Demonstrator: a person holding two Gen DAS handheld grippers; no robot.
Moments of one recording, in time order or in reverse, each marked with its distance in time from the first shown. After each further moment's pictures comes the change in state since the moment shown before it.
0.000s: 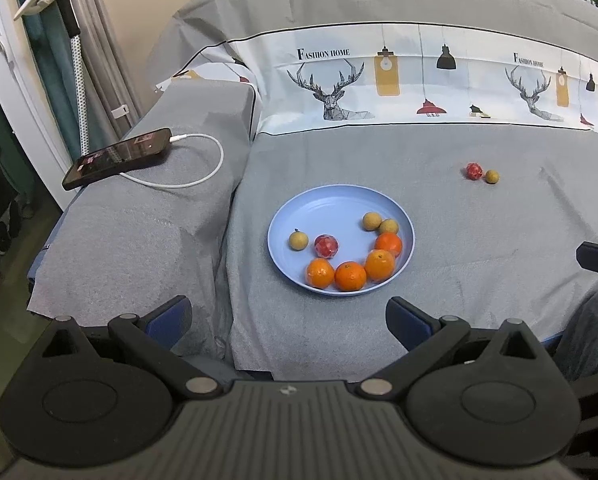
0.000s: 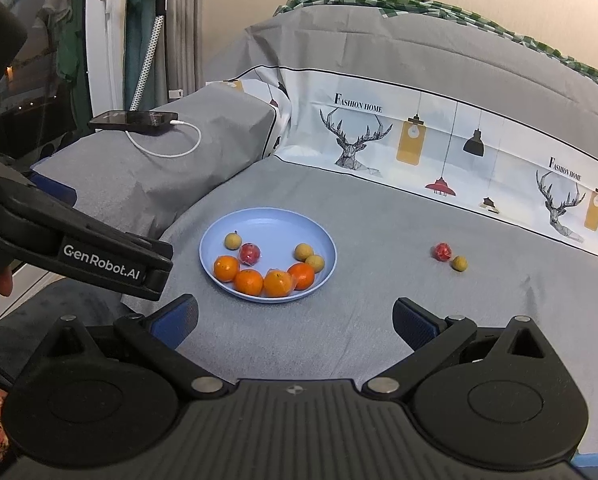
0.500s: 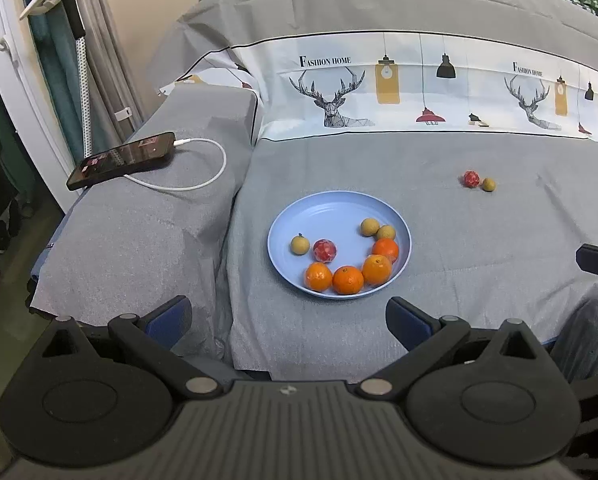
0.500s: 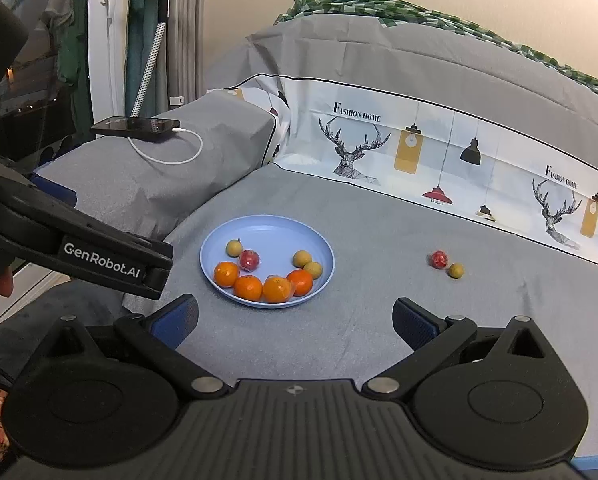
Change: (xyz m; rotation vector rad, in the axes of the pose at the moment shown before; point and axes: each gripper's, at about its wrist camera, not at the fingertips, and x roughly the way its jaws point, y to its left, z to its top) left arm -0.008 0.002 -0.002 -0.016 -0.019 -0.007; right arm -0.009 -0.002 -0.001 -0.008 -0.024 -0.006
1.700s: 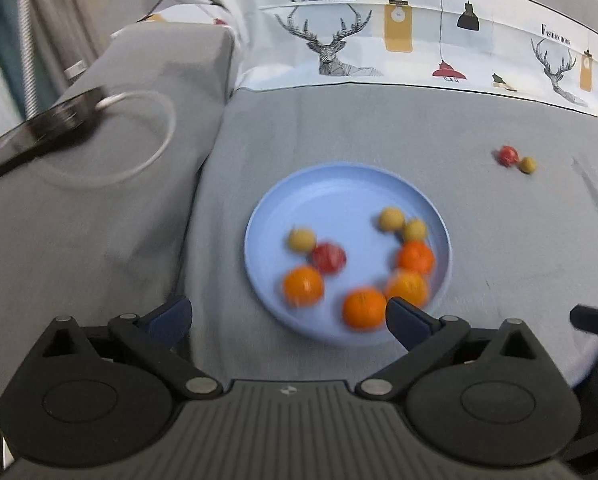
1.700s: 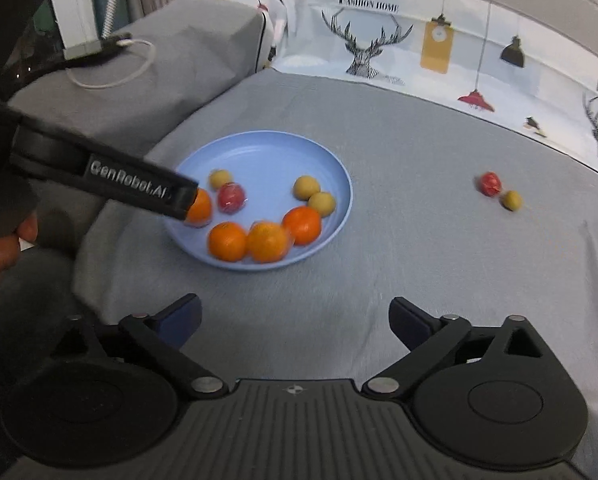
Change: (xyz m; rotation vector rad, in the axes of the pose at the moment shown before) left arm 0.129 0.007 0.037 -0.006 0.168 -0.058; right arm 0.128 -0.016 0.003 0.076 0.280 0.070
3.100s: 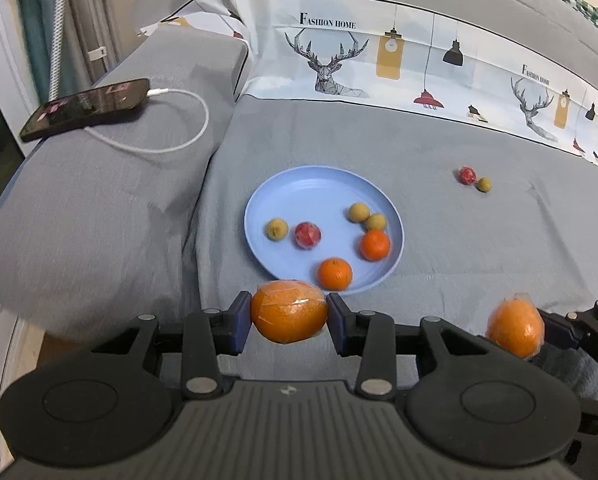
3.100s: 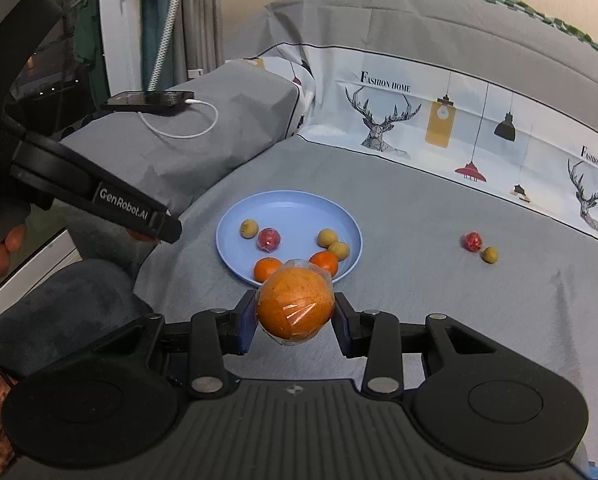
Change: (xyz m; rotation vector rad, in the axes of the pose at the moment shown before) left arm -0.070 0.015 -0.020 -0.094 -0.025 -0.085; right arm -0.082 0.021 -0.018 -0.082 -0.179 0.012
